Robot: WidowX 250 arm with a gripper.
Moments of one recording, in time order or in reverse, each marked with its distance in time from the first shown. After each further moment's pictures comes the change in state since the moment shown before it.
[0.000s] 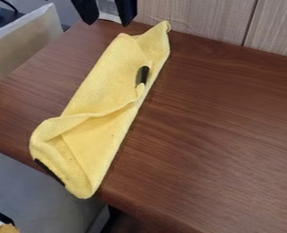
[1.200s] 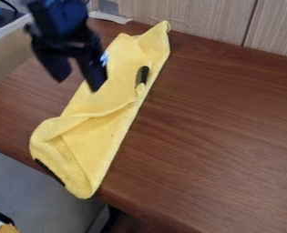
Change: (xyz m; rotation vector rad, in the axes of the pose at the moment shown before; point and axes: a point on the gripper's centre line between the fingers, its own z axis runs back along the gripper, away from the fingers) arm -0.095 0.004 -0.016 0.012 -0.016 -0.118
